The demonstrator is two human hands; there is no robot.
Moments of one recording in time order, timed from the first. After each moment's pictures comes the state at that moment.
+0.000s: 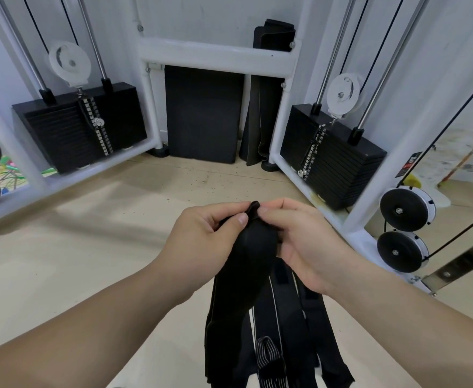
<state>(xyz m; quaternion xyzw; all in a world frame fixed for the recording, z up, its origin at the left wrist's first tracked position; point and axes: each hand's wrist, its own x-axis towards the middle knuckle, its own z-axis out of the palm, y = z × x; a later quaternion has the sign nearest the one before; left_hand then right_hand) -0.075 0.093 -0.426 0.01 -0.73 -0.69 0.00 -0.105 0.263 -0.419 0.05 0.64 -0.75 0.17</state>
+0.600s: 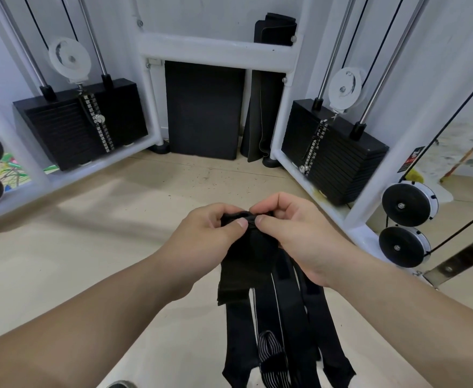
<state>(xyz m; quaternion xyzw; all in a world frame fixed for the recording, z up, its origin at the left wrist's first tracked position) -0.079 0.087 -0.432 0.05 -0.74 -0.66 -0.10 -0.102 0.263 -0.421 0.00 0.74 -0.65 0.15</state>
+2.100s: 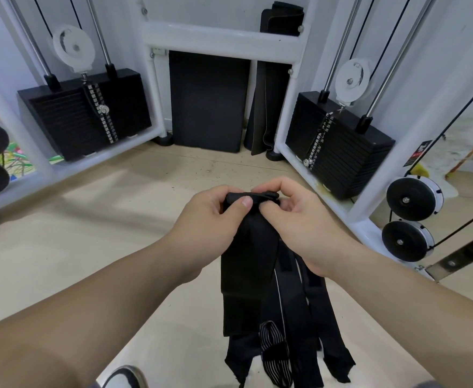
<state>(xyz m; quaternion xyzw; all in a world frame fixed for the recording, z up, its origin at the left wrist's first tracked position) -0.080 0.085 -0.432 0.03 -0.75 -0.66 -0.04 -0.100 0.256 -0.423 -0.04 0.74 -0.66 0.12</state>
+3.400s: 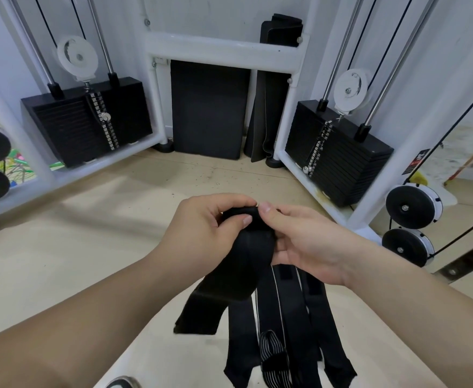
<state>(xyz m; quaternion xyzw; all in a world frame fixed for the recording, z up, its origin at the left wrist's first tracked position) -0.075 0.077 -0.430 -0.05 -0.80 -0.59 0.05 -0.105 0.267 -0.415 -0.01 0.66 -0.68 0.32</state>
